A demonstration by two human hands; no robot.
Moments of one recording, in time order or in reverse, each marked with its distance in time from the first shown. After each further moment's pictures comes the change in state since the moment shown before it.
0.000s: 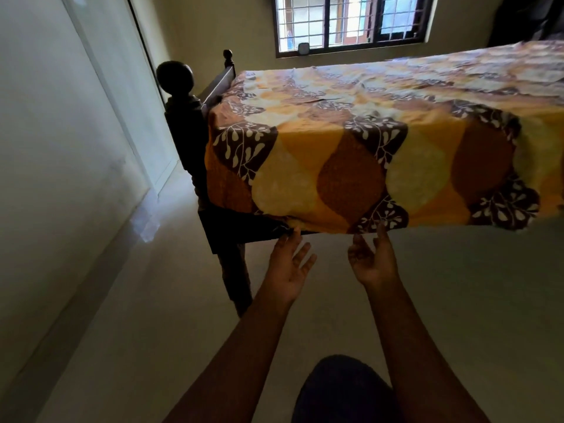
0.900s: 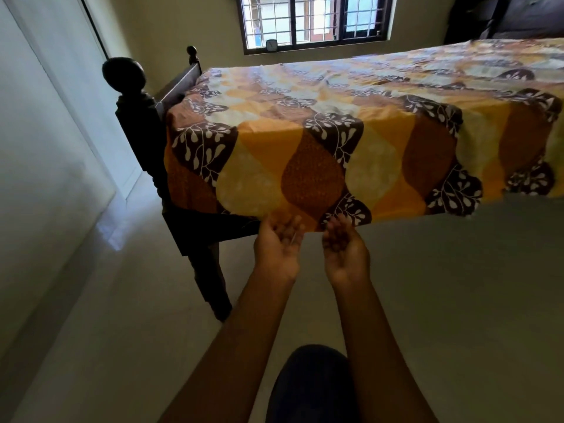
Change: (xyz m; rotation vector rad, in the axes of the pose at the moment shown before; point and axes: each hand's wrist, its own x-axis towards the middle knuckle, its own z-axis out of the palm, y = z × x) left_hand -0.038 0.002 0.062 -0.134 0.085 -0.007; right_hand -0.023 -0.003 -0.005 0.024 -0.022 -0.152
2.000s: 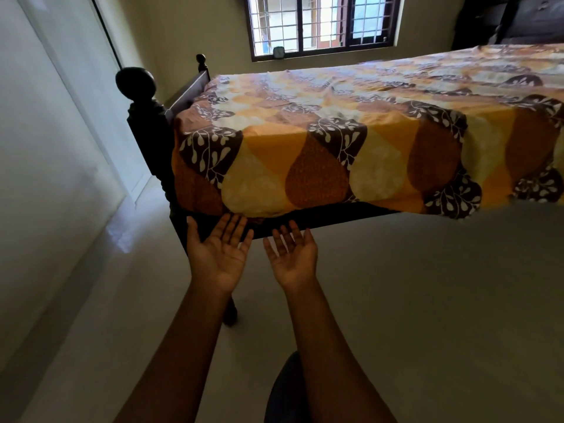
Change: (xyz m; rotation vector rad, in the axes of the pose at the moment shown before) left_hand 0.001 0.060 -0.061 -0.115 -0.173 0.170; right_hand -0.015 0.067 0.039 0.122 -0.157 0.264
